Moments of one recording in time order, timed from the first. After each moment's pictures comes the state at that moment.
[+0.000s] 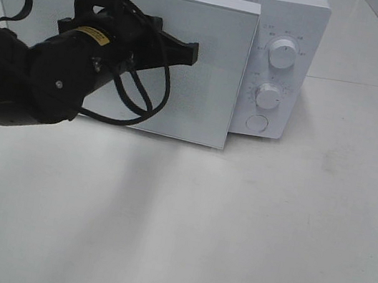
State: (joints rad) left arm -0.78 1.84 -0.90 -0.67 -0.77 0.31; right arm 0.07 0.00 -0.50 -0.10 0.99 0.07
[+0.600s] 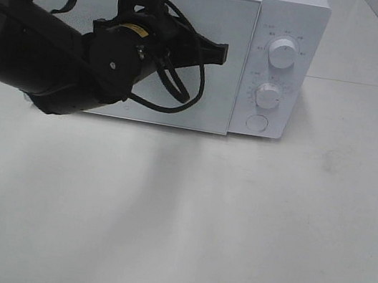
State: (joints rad) left arm -0.79 1.95 -1.10 -0.80 -0.67 0.45; right arm 0.07 0.00 -0.50 -0.10 0.99 0.07
